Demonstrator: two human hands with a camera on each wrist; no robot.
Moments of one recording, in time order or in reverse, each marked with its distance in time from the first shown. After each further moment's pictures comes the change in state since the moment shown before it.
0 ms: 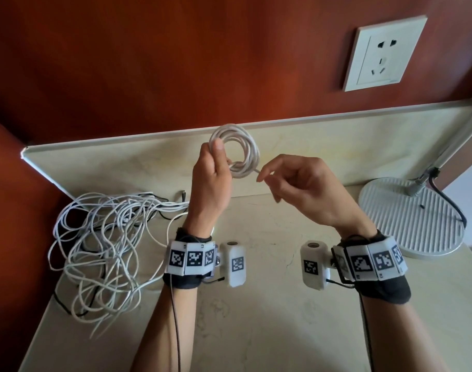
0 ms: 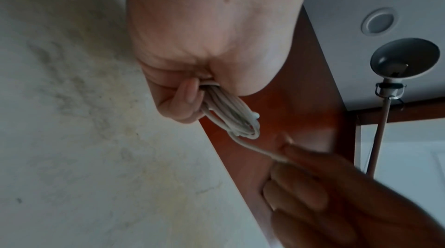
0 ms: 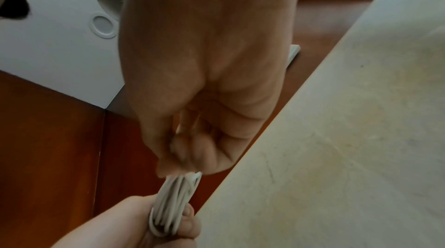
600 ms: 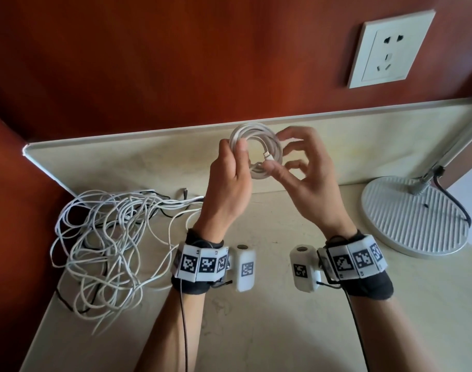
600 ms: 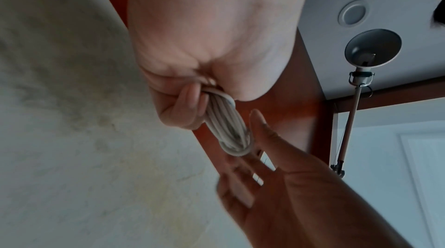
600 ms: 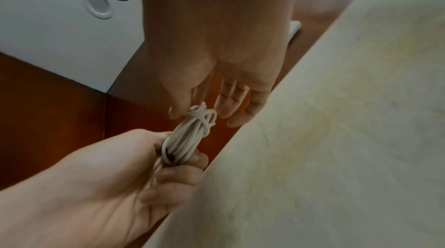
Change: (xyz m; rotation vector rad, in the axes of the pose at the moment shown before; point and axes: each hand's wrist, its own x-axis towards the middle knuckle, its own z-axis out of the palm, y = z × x) left_hand -0.015 0.020 0.007 -0.045 -0.117 0.086; right_hand 0.011 0.019 0.017 0.008 0.399 -0.117
